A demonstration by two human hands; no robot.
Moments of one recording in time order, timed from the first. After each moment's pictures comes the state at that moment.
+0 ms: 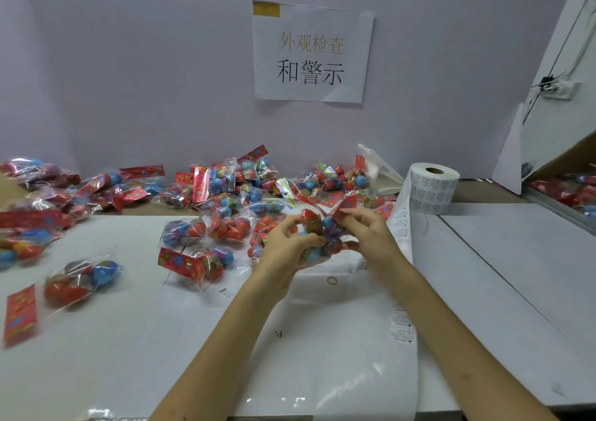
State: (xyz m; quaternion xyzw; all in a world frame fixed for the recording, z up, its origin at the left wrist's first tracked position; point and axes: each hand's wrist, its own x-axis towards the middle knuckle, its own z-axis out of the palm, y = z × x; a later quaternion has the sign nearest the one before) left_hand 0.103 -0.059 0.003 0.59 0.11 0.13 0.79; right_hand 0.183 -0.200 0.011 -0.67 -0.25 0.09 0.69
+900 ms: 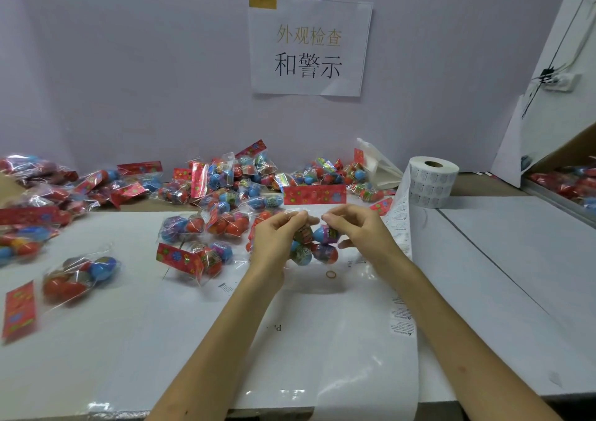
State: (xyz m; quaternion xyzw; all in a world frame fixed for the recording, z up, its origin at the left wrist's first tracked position) left_hand 0.101 -0.056 0.001 0.63 0.15 0.21 0.73; right_hand 0.182 -0.202 0.009 -0.75 -0.27 0.07 0.60
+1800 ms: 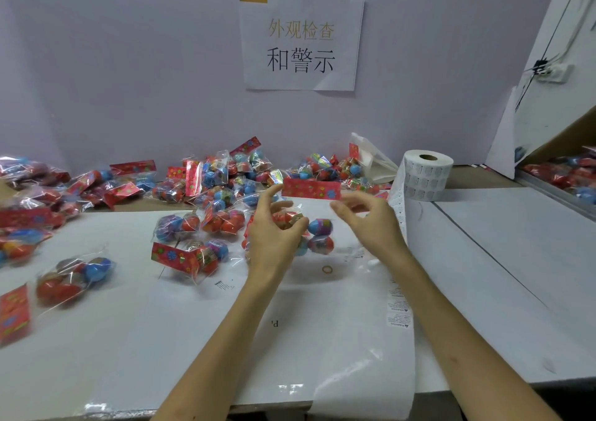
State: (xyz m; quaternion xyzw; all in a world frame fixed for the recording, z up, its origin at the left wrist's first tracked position) left_hand 0.102 -0.058 -0.003 0.73 0.13 0.33 0.58; right_hand 0.194 -0.212 0.009 -0.81 -0.23 -0.10 0.53
